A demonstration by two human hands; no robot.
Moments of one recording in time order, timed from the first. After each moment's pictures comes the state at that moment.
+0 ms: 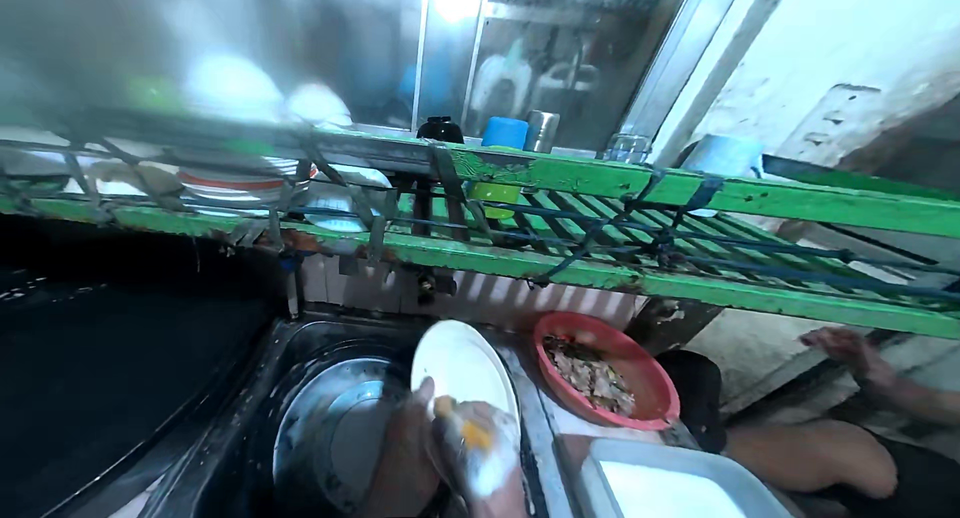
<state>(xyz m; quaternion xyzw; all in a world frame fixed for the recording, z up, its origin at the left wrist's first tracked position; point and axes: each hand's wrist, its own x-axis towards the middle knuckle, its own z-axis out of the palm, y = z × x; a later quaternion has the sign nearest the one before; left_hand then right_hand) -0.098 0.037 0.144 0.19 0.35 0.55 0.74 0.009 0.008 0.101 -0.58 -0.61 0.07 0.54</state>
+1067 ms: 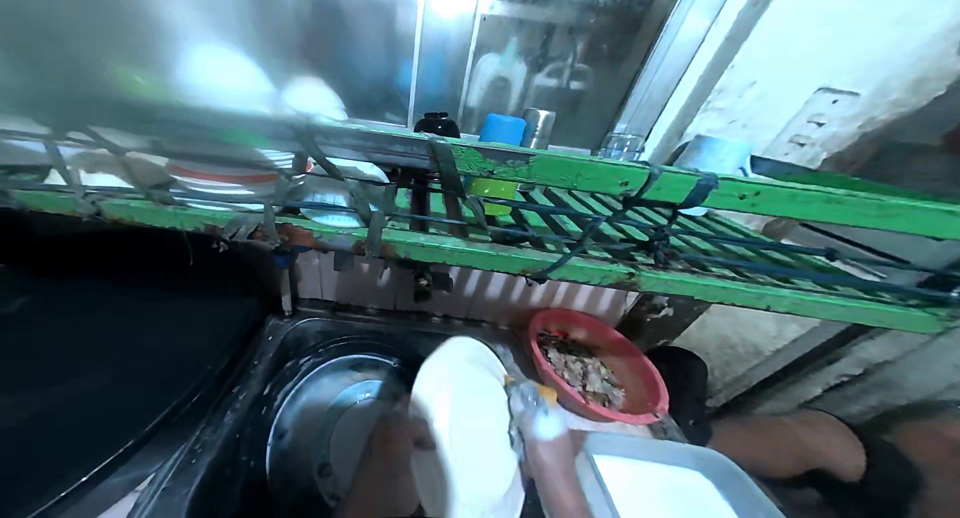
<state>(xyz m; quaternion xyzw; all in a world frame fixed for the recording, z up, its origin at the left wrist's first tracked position) -0.123 0.021 0.168 0.29 0.48 0.44 0.70 0.093 0.027 0.083 -0.73 -0.45 0.21 0.48</state>
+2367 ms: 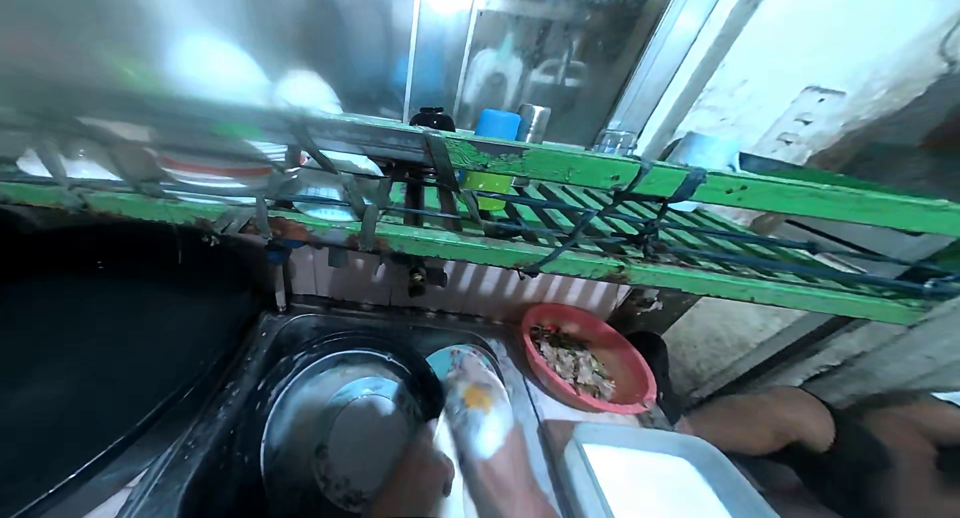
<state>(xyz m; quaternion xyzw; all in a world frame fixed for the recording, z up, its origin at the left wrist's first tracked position) -0.113 0.002 0.179 0.50 0.54 0.20 0.65 0.024 0.011 0.137 -0.63 -0.65 0.13 0.41</state>
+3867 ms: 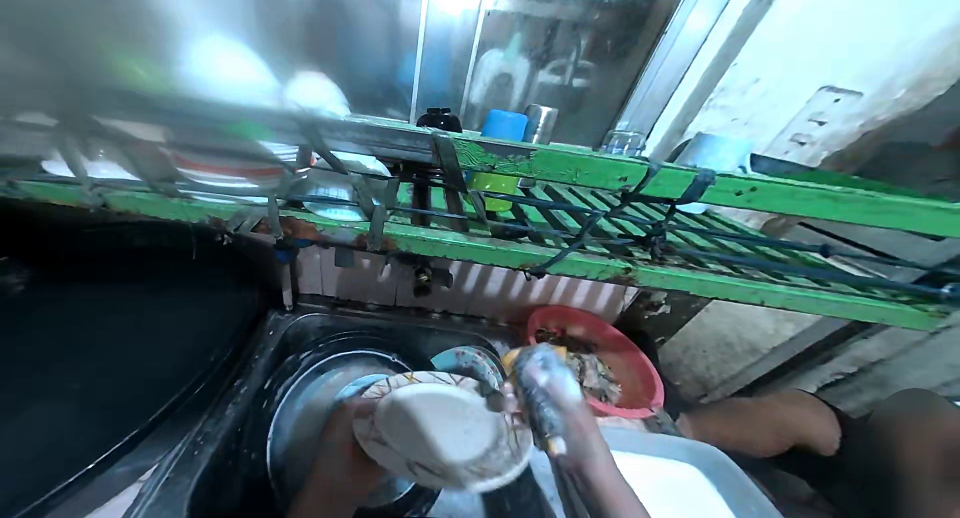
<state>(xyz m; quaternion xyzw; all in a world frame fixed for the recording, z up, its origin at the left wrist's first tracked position) -0.160 0.033 0.123 0.16 0.35 0.56 0.74 0.104 0.030 0.141 -0.46 -0.43 0.47 0.61</state>
